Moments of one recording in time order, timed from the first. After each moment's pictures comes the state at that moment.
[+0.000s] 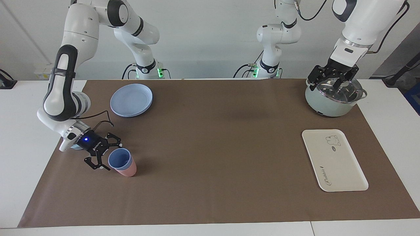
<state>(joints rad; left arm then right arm) -0.08 -0.03 0.00 -1.59 0.00 1.58 -0.07 -0.19 0.47 -0.09 -1.85 1.36 2.07 -2.00</state>
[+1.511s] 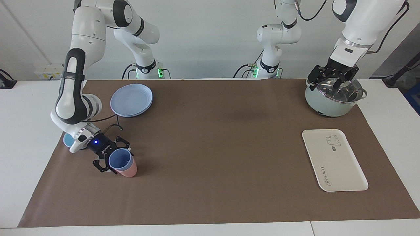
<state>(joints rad) -0.08 -0.03 0.00 -1.59 0.00 1.58 -0.07 -0.11 0.48 -0.09 -1.87 1.49 2.17 -2.06</state>
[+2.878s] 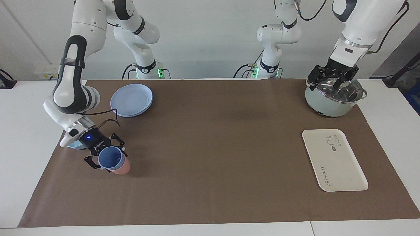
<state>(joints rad) -0.08 -0.03 0.00 -1.59 0.00 1.58 -0.07 -0.07 0.35 -0.09 -1.86 1.30 2.31 -1.71</state>
